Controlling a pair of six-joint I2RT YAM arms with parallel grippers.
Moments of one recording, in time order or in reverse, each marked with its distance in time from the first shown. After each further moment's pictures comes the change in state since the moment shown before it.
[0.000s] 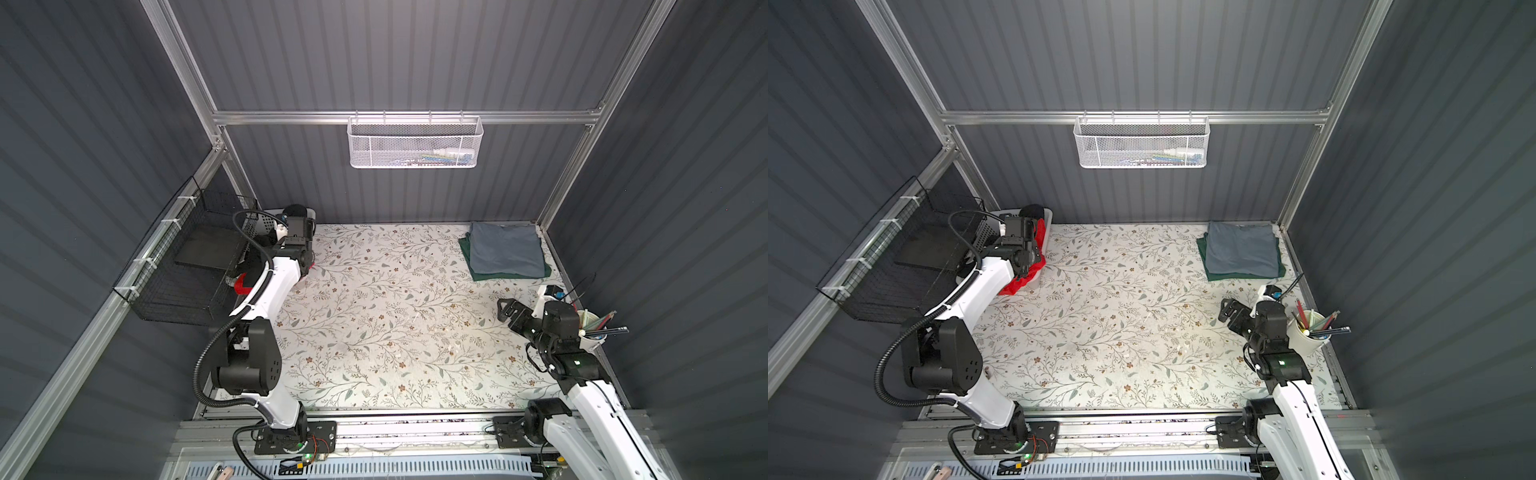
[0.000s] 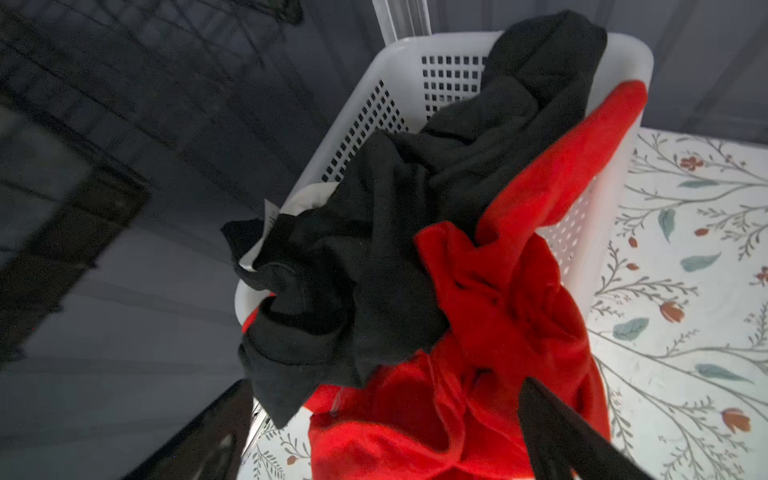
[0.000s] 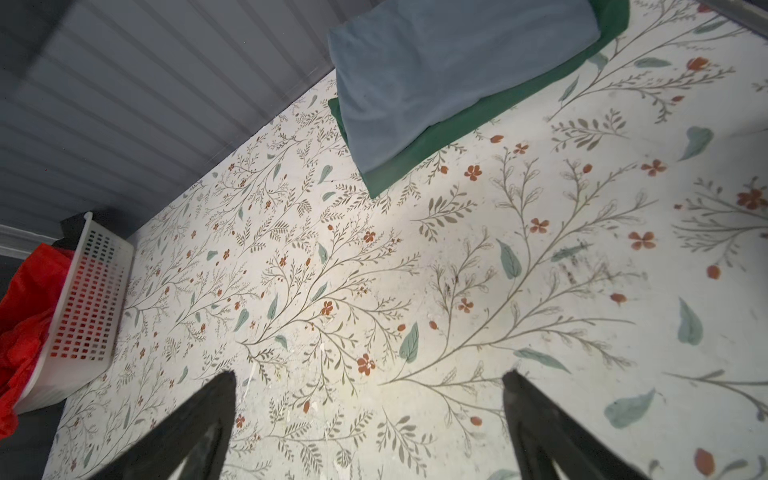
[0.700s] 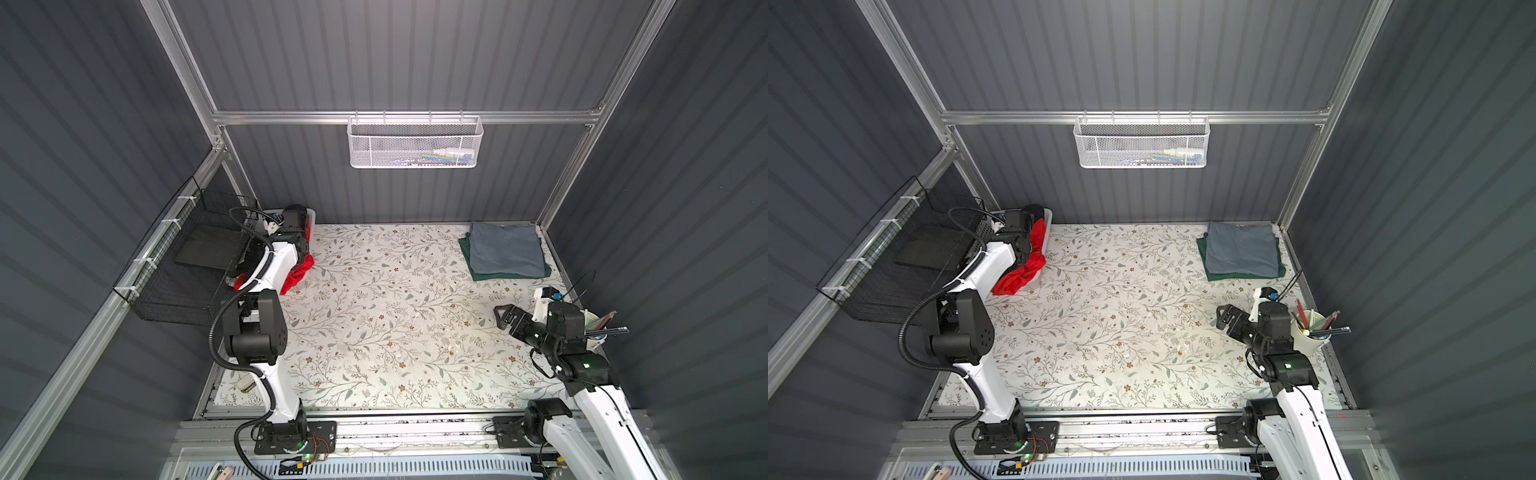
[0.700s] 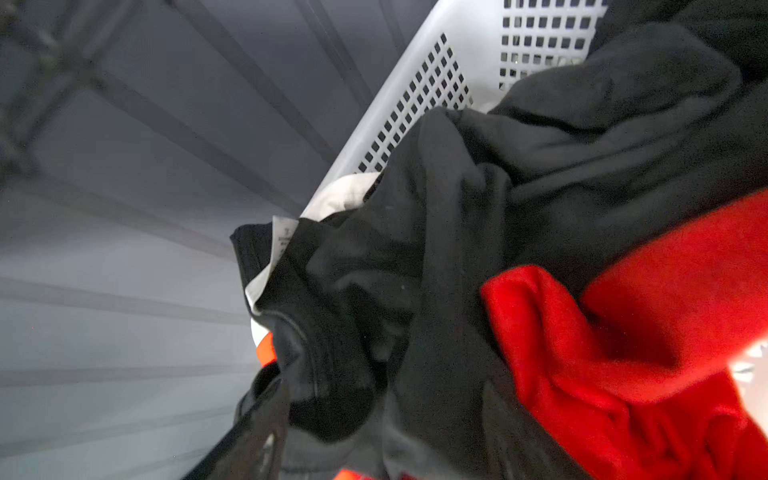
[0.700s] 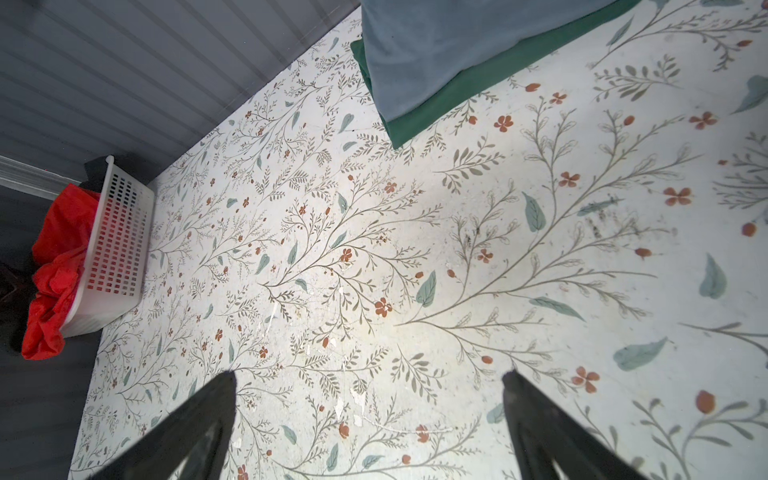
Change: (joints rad) left arm 0.100 0.235 0.183 -0.095 -0.074 -0.042; right arm 0.000 -0.016 0.079 -0.177 -0.093 -0.040
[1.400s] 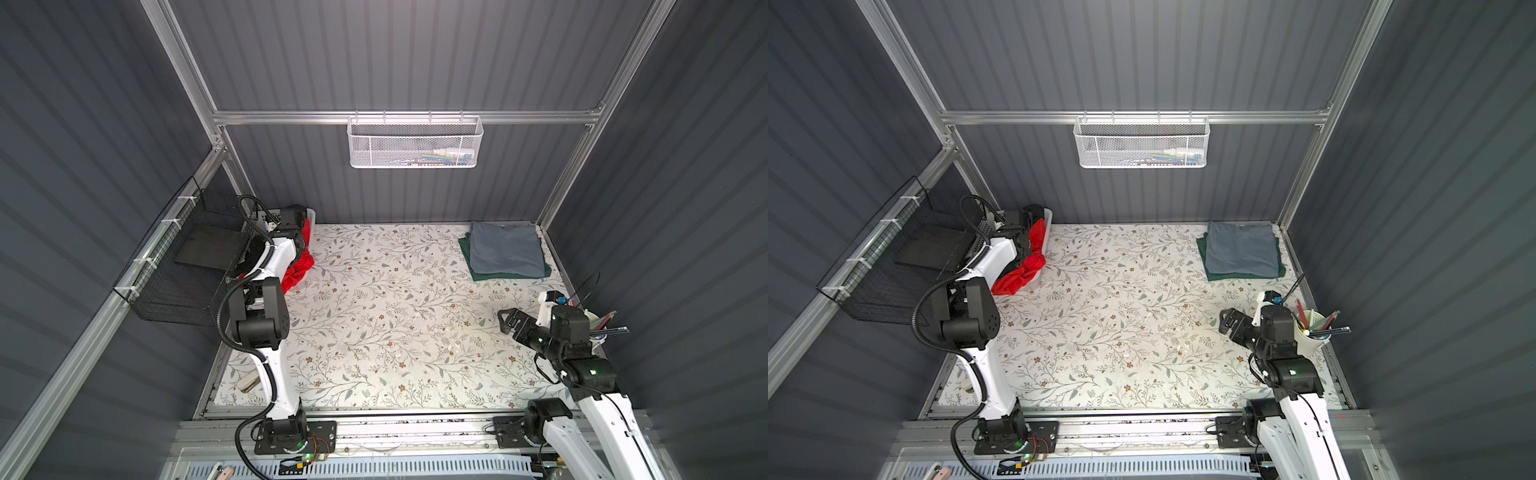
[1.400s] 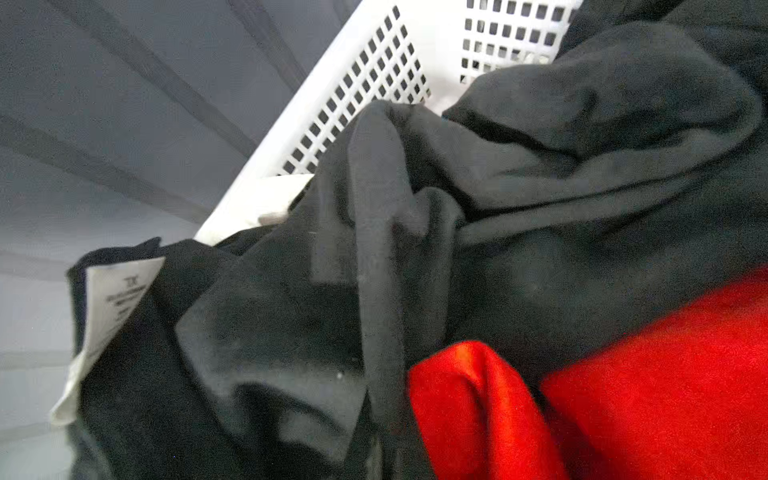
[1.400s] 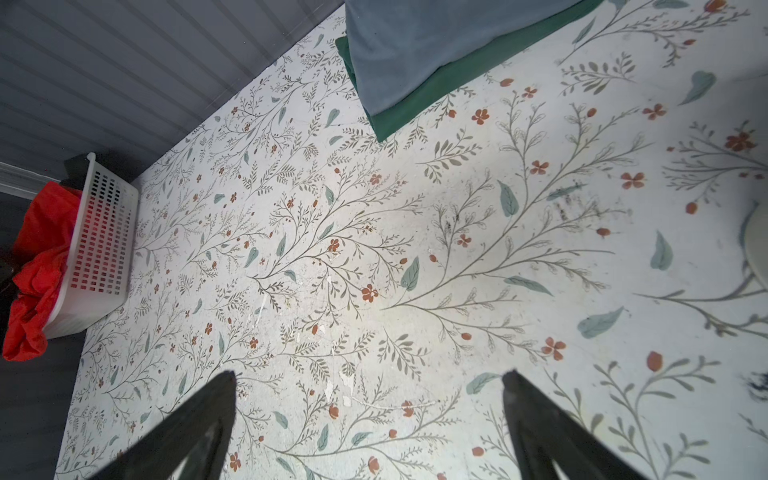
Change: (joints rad) left arm 0.036 0.136 0.097 0.044 0.160 -0.062; right arm 0.000 -0.050 0.034 -0.103 0.035 -0.001
